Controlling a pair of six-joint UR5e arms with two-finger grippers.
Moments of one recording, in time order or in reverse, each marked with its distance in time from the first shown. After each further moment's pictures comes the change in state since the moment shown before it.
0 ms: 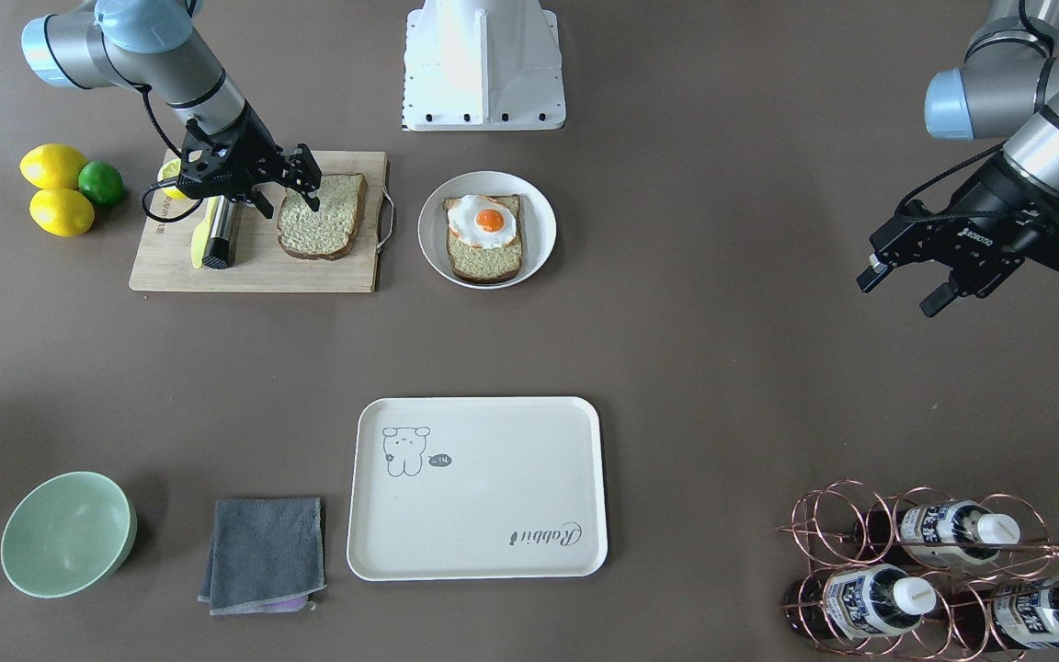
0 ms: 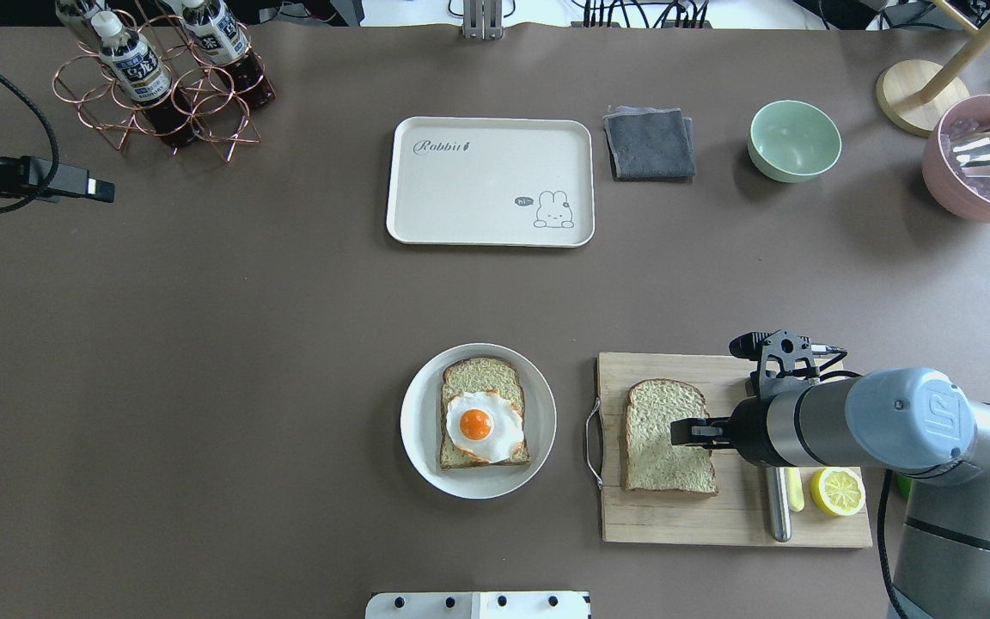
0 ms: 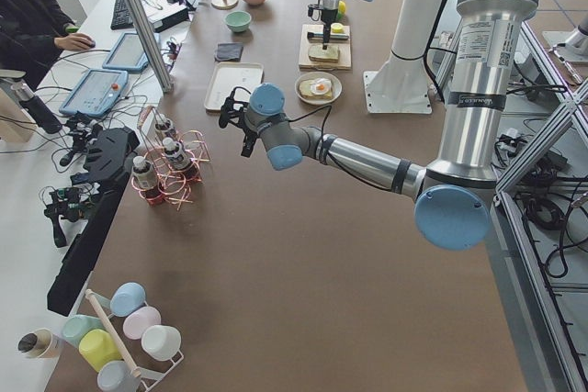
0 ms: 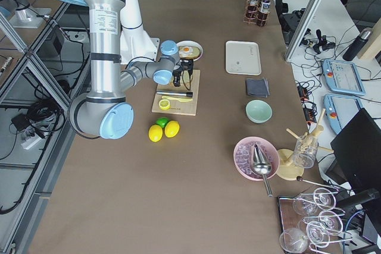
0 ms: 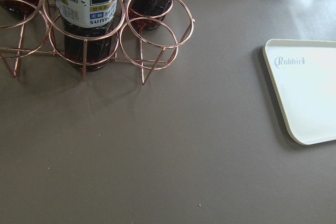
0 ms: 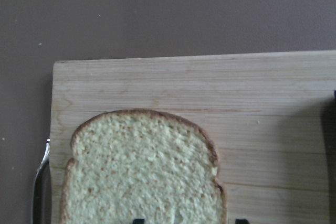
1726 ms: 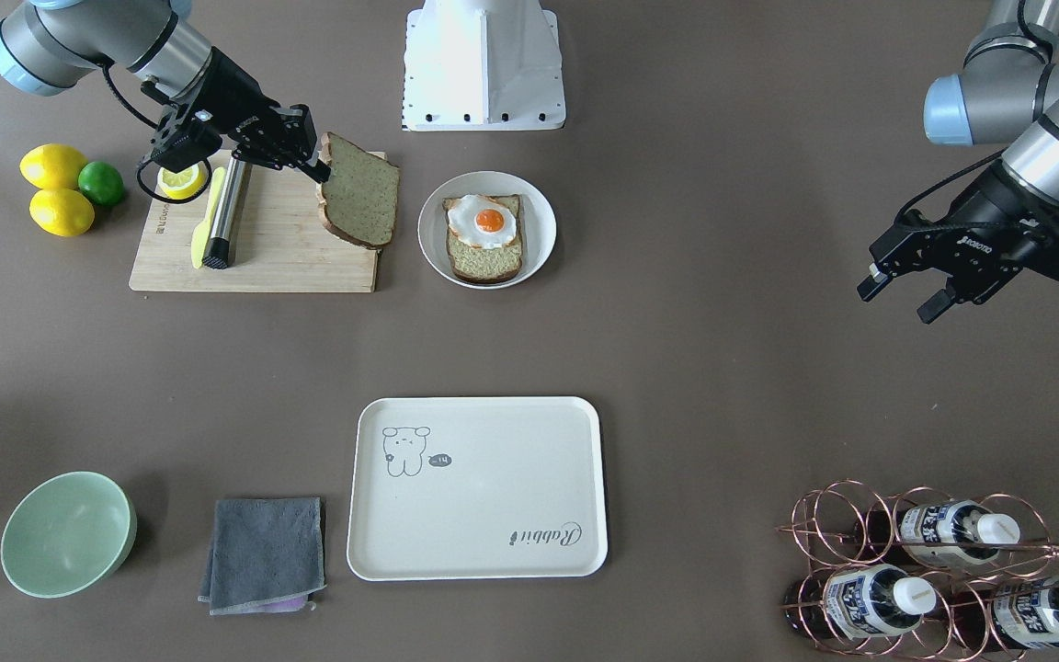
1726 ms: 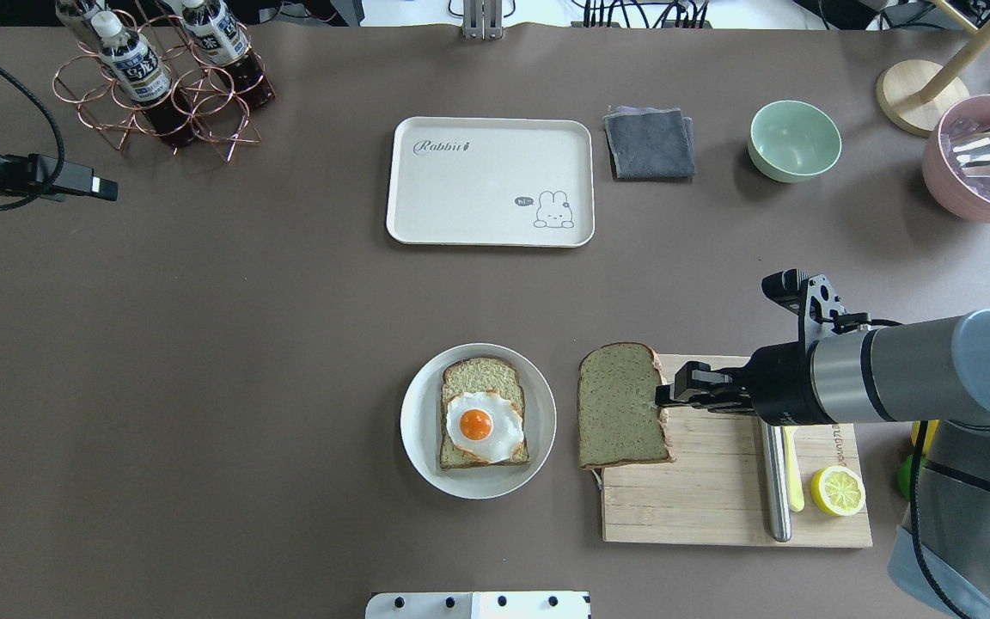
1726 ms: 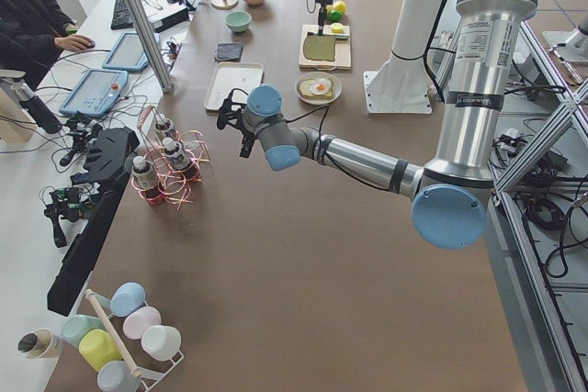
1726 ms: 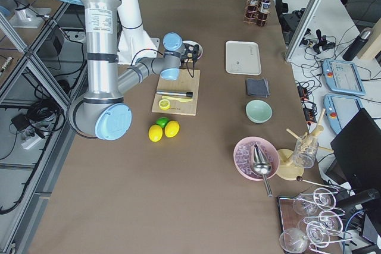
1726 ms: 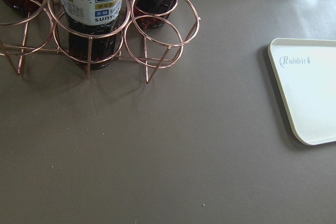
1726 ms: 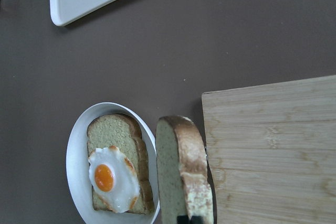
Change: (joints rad) left arm 0.000 -0.014 0.019 0.009 0.000 0.001; right arm 0.128 0.022 0.033 0.323 0.166 0.204
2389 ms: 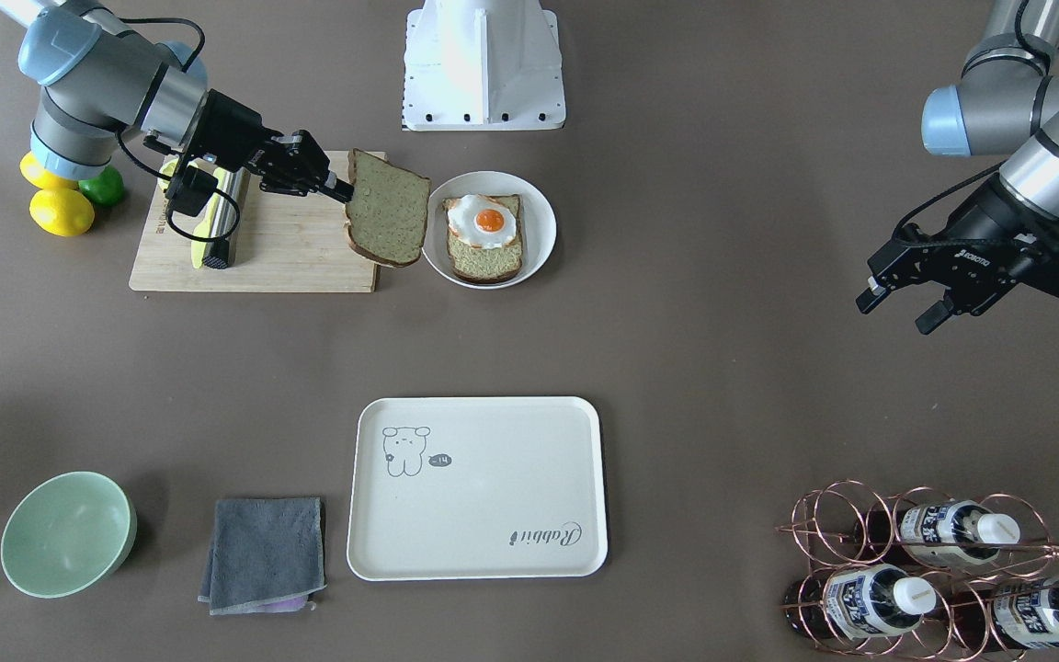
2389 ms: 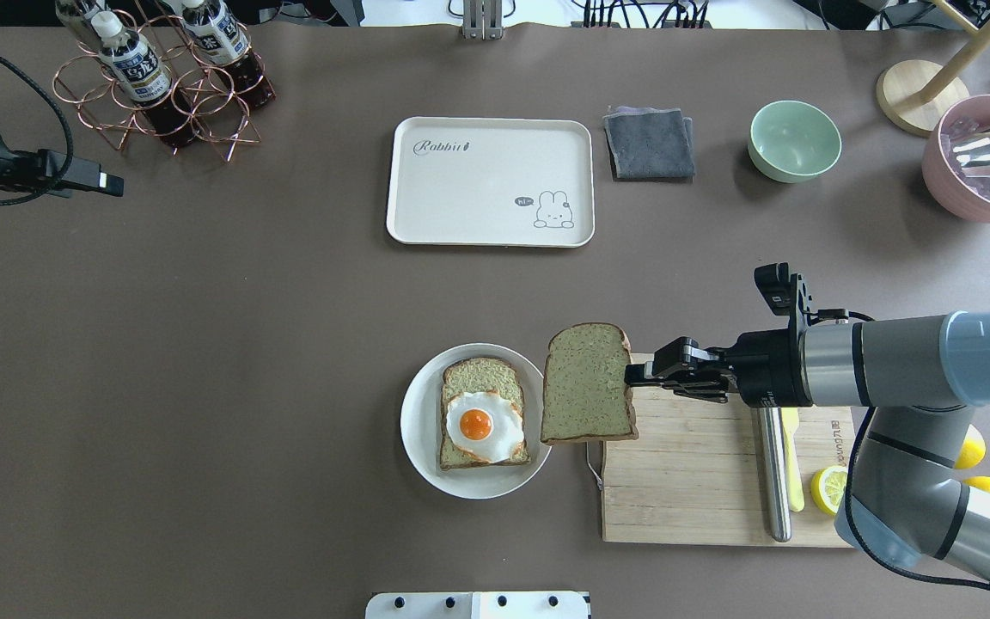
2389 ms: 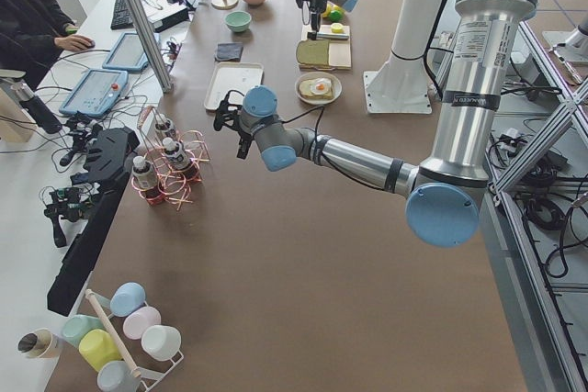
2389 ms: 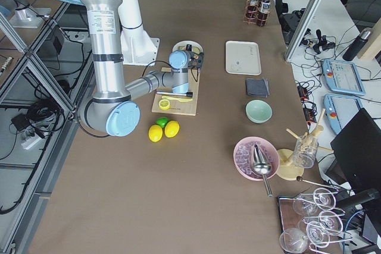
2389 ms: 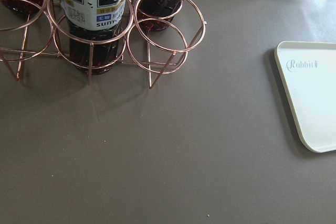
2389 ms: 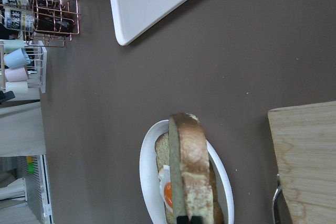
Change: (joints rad) left arm 0.000 -0.025 0.035 0.001 0.000 0.001; right arm 0.022 0.096 -0.274 0.492 0.012 0.206
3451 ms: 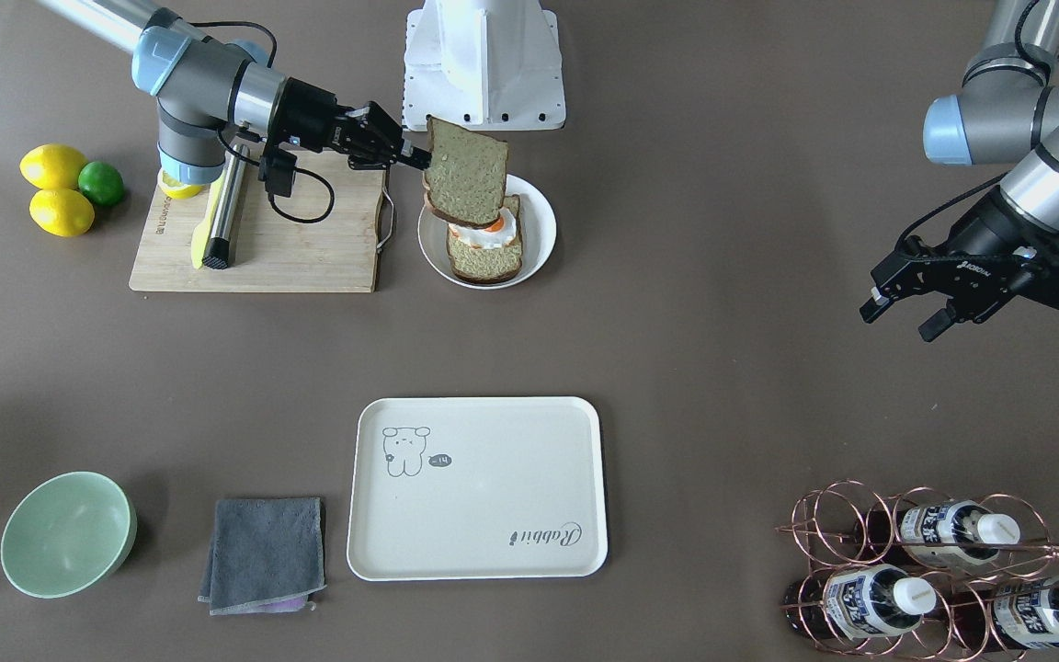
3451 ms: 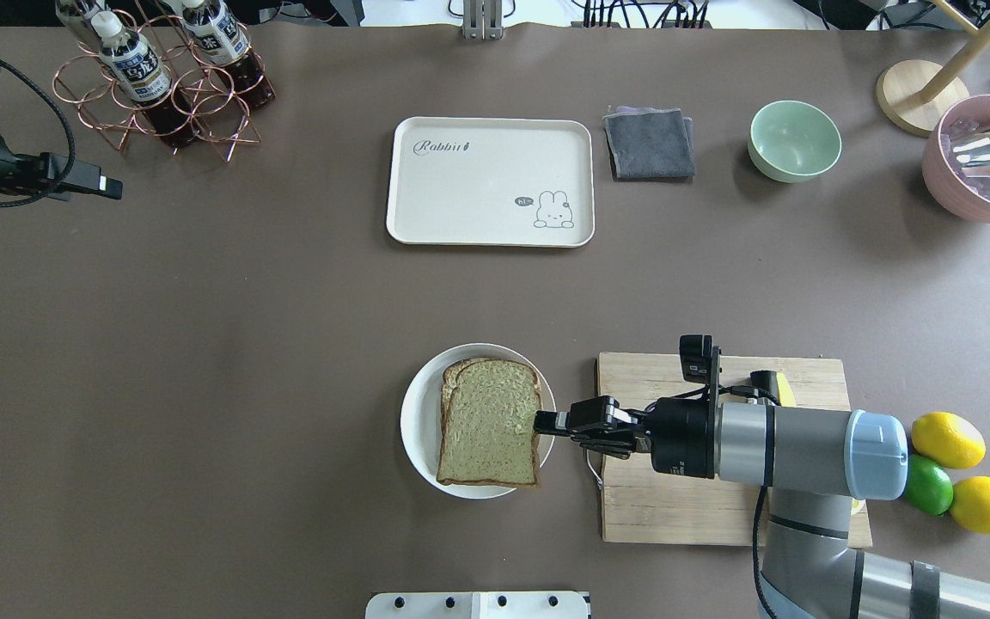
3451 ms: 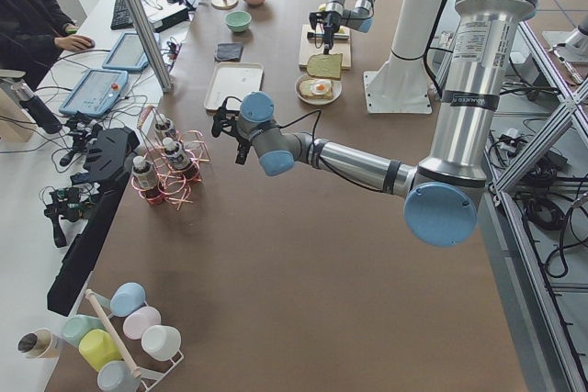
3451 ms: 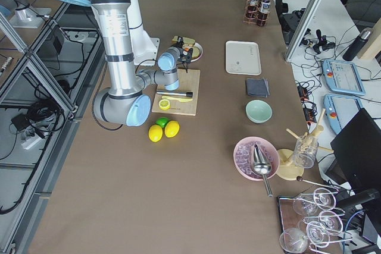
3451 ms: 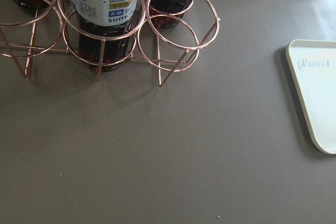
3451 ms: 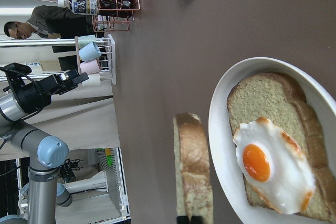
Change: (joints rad) left arm 0.000 -0.006 0.037 -0.005 -0.001 0.005; right arm -0.228 0.133 -0.148 0.293 -0.300 0.066
